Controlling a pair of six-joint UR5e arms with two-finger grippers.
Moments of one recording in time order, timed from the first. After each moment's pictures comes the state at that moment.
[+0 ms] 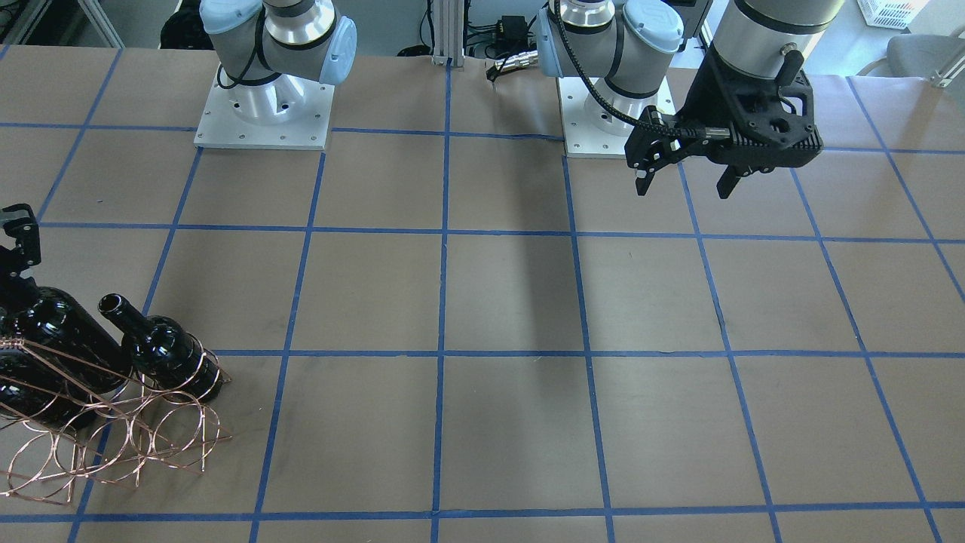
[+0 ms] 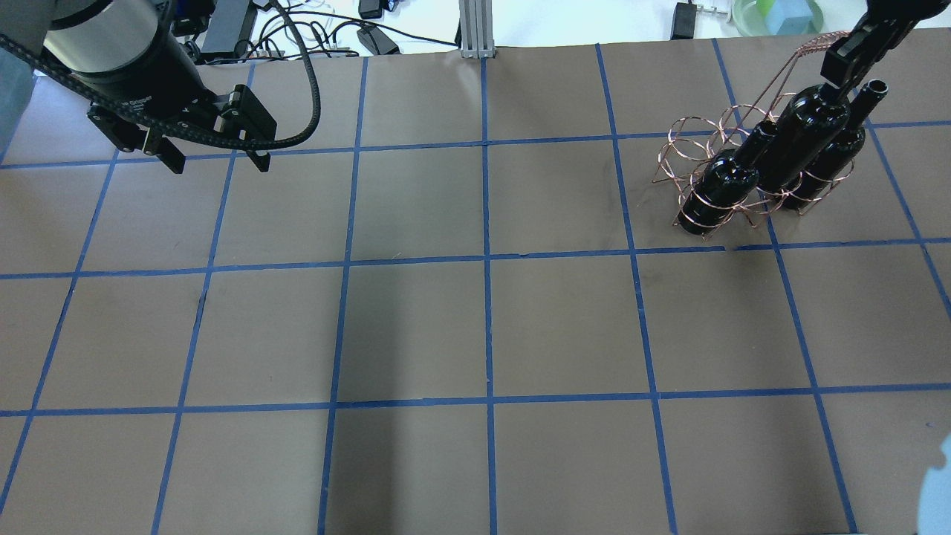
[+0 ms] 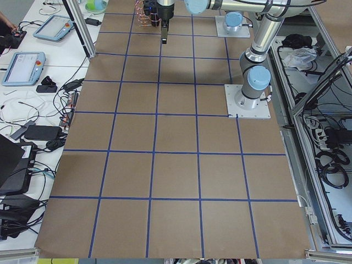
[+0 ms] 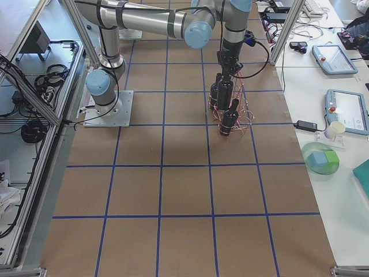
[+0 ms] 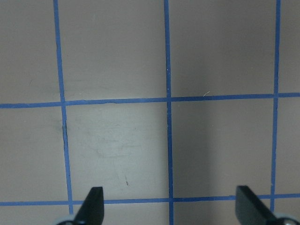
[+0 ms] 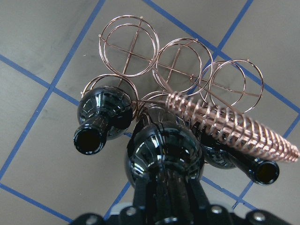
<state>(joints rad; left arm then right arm) -1.53 -1.55 -1.54 -1.58 1.58 0.06 1.29 -1.34 1.33 -1.61 -1.64 -0.87</state>
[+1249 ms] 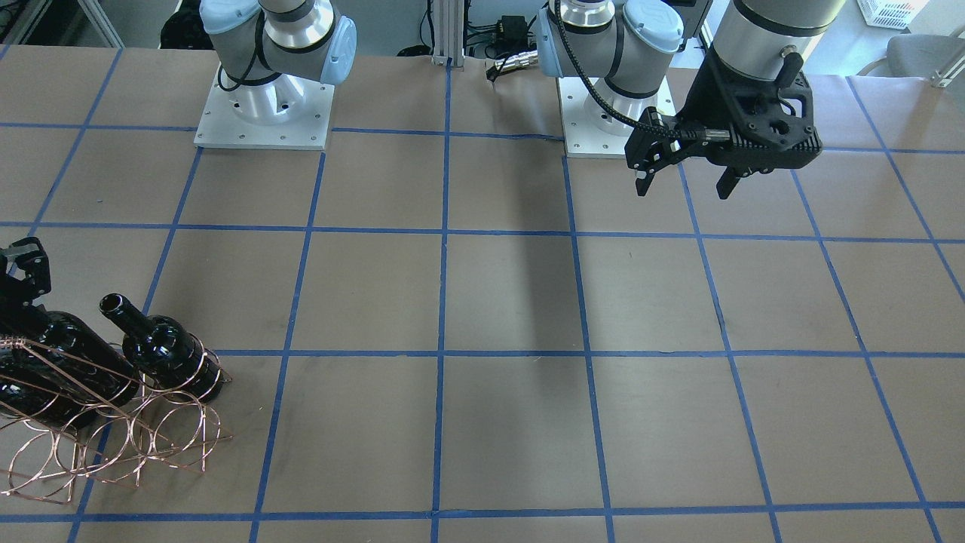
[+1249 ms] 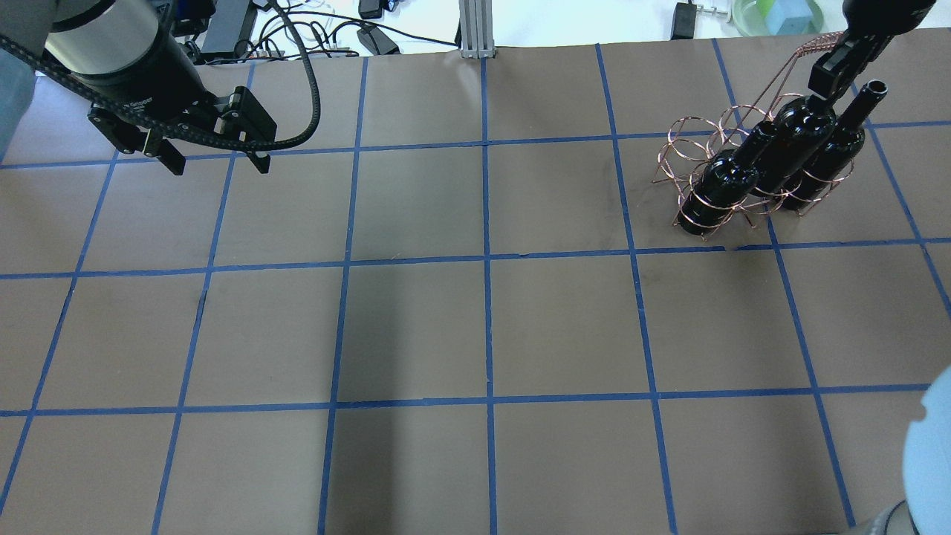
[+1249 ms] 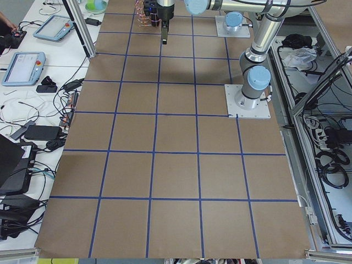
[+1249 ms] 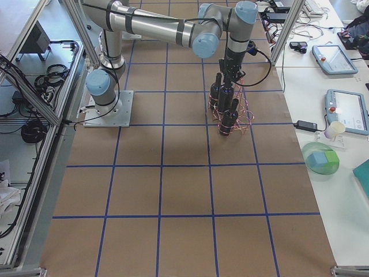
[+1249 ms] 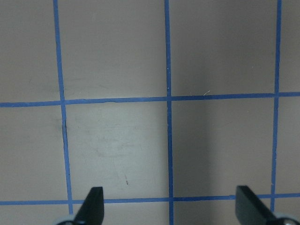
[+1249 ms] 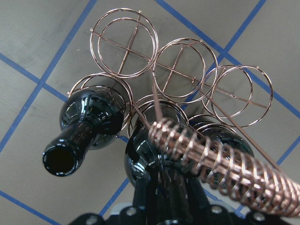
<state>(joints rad) -1.53 -1.55 -1.54 -1.58 1.58 0.06 1.29 -1.27 1.33 -1.64 -1.65 -0.92</state>
